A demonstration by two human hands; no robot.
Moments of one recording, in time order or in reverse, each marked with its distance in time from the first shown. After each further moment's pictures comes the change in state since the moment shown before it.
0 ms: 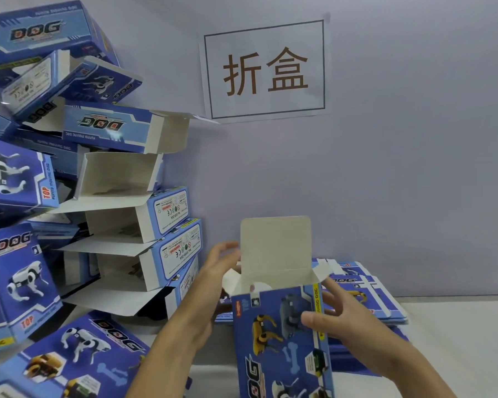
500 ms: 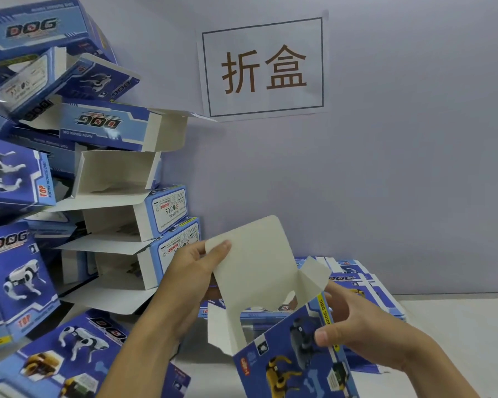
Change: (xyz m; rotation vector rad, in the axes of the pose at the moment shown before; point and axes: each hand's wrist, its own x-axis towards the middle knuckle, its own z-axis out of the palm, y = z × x) left_hand 0.000 0.018 -0.014 0.046 0.104 0.093; right_hand -0.015 -0.022 -0.008 0.056 -0.266 0.039
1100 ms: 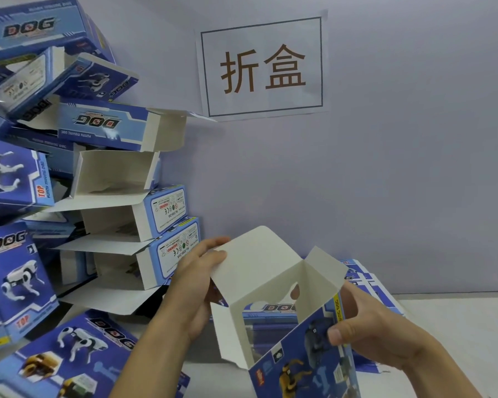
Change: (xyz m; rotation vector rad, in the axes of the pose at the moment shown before) left_hand -0.004 0.000 0.011 -0.102 0.062 -0.103; right_hand -0.005 -0.003 -0.003 0.108 -0.110 -0.100
